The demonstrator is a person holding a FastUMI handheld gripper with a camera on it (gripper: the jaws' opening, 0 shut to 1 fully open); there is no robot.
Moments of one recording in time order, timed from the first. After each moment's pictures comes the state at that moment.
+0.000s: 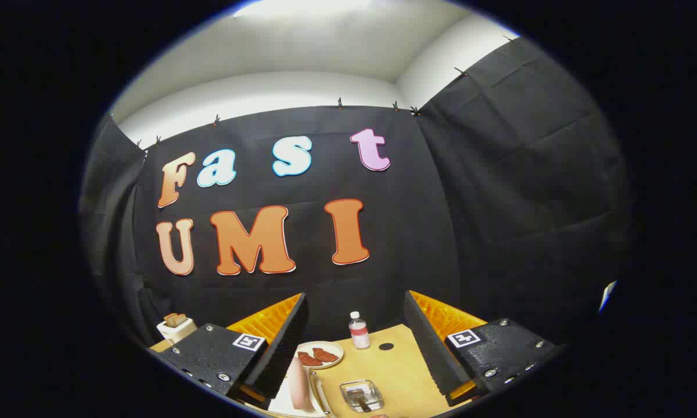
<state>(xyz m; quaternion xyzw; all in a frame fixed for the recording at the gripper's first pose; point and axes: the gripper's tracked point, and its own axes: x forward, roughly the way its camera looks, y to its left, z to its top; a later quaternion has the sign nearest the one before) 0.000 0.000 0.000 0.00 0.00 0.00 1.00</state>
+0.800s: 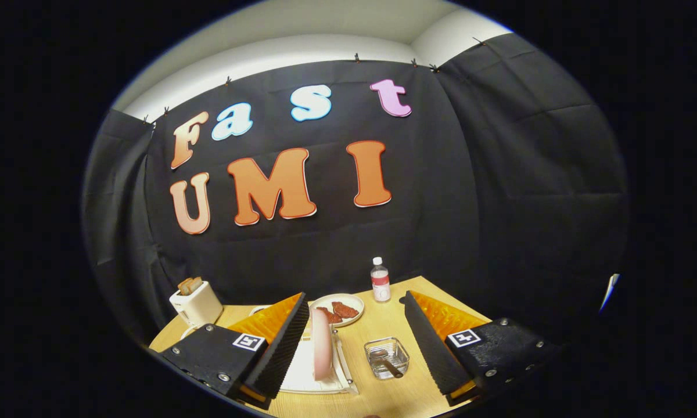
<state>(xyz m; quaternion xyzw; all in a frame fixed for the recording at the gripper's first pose) -0.013 0.043 -0.092 -0.02 0.15 0.04 0.99</state>
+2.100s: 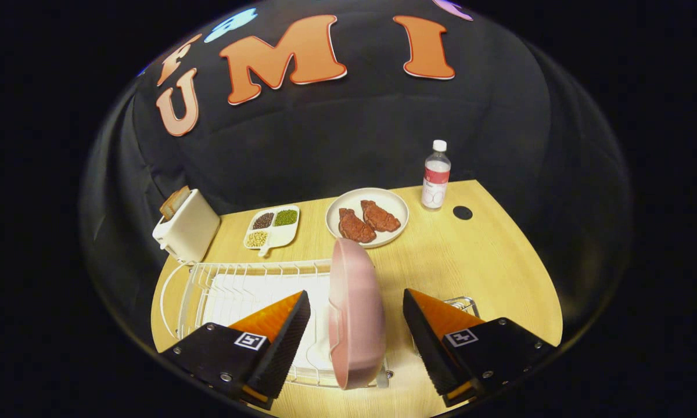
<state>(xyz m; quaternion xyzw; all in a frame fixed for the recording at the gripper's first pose) 0.065 0.103 -0.273 -0.07 0.46 0.08 0.88</state>
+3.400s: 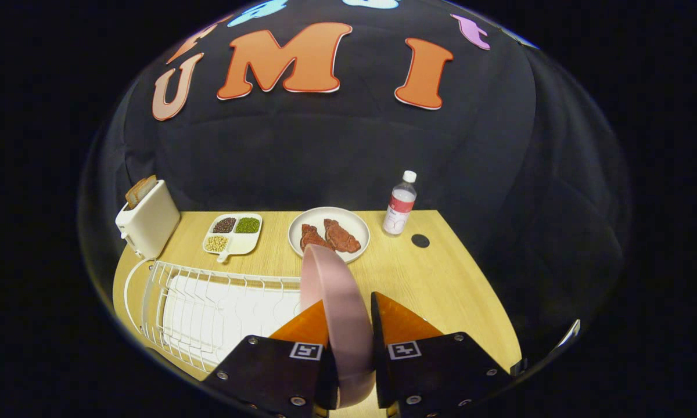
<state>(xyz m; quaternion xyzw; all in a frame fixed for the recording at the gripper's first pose) 0.089 0.096 -0.225 -0.17 0.38 0.01 0.91</state>
